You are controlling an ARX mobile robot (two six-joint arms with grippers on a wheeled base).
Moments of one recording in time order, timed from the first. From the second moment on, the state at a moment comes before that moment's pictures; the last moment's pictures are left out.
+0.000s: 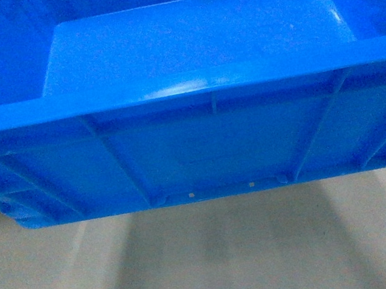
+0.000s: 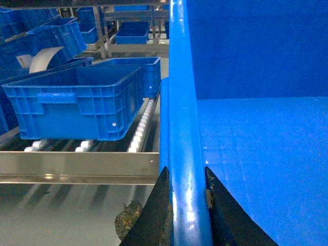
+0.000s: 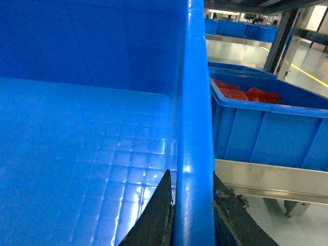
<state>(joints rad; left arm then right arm) -0.18 1.35 0.60 0.79 -0.19 0.03 0.18 1.34 0.56 0.80 0.16 -0.09</state>
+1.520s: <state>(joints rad) -0.18 1.35 0.60 0.79 -0.19 0.03 0.18 1.34 0.56 0.80 0.15 -0.08</state>
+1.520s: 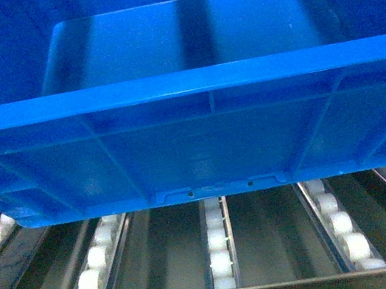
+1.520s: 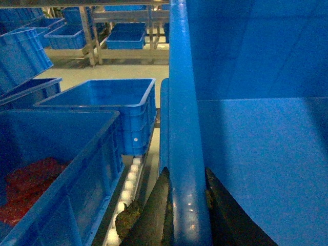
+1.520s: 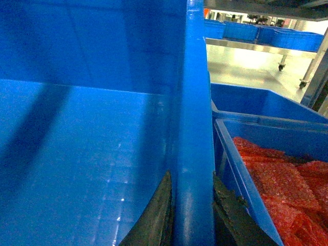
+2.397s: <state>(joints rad) -0.18 1.35 0.60 0.79 -0.19 0.03 0.18 1.34 0.56 0.80 0.15 -0.08</state>
